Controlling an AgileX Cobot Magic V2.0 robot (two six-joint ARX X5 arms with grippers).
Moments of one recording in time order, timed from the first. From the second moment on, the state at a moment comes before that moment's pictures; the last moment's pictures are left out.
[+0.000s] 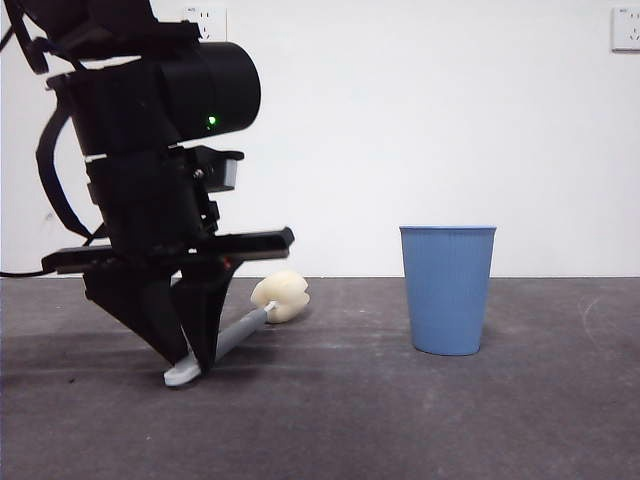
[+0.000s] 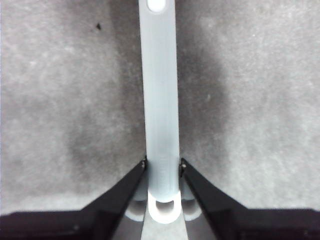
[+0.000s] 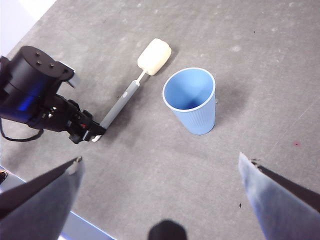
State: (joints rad) left arm -0.66 1.68 0.99 -0.49 -0.10 -0.45; right arm 0.04 0.73 1.02 -0.97 -0.52 -0.07
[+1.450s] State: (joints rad) left arm -0.63 0.92 0.99 -0.75 -0.02 -0.19; right arm 0.12 0.90 0.56 -0.33 -0.47 0.10
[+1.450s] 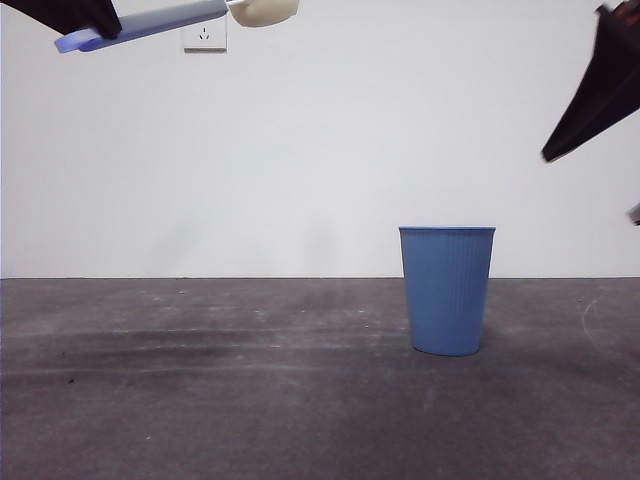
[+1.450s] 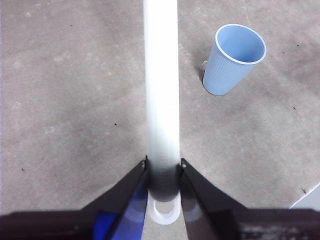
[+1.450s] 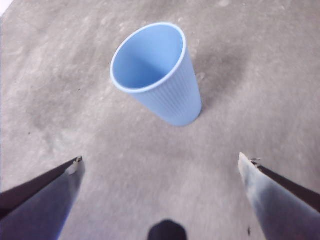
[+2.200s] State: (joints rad) left arm -0.63 0.92 0.99 -0.79 -0.02 -0.19; right arm 0.28 1.42 0.52 0.25 -0.39 -0.04
